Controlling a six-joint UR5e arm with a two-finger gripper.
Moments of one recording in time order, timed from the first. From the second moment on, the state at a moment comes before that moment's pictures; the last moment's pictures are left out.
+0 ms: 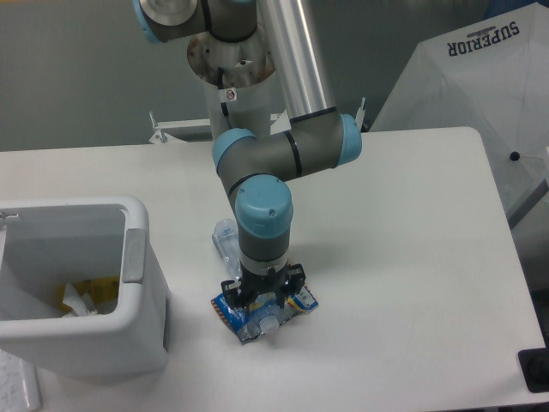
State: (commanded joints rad) arm 2.33 -2.07 -1.69 -0.79 1.50 0.08
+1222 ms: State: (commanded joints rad) arm 2.40 -1.95 -1.26 -0.69 1.50 0.03
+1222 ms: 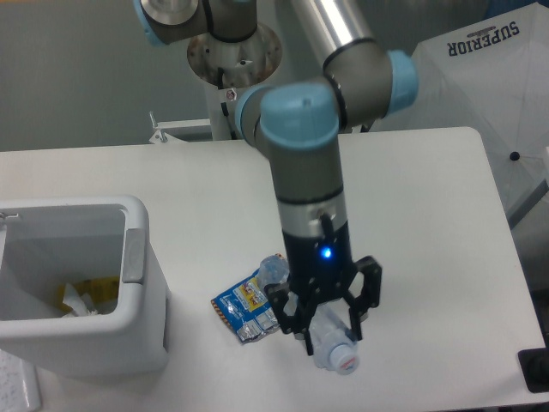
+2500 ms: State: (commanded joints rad) arm 2.12 -1.79 -1.27 -0.68 1.50 0.00
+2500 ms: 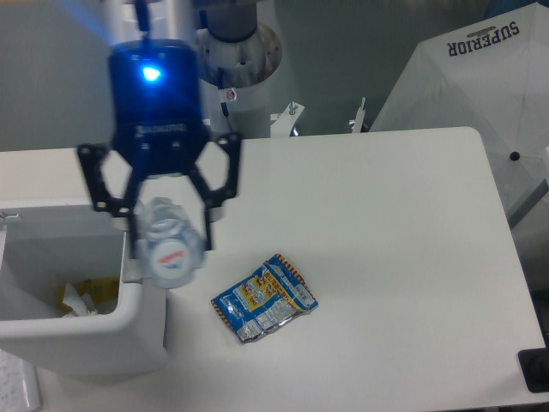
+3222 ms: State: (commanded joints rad) arm 1.98 -1.82 -1.35 -0.68 1.51 0.01
